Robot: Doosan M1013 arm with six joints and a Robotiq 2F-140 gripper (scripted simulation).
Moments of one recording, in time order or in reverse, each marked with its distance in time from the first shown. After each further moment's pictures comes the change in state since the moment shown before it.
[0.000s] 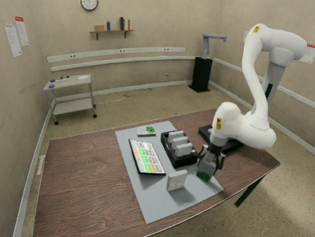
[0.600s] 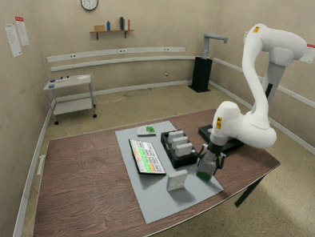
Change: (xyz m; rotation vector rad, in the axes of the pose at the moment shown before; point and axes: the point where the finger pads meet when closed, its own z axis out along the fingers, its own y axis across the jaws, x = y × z) arm 0.000 0.000 -0.004 0.000 0.000 0.000
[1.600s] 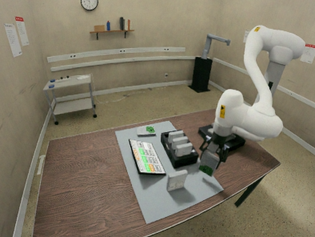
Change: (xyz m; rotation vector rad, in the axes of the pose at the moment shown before) arm 0.000 0.000 -0.060 0.000 0.000 0.000
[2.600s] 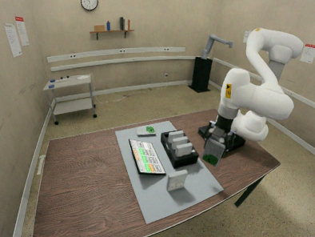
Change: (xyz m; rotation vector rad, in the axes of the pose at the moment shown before) arm 0.000 0.000 -0.093 0.000 0.000 0.000
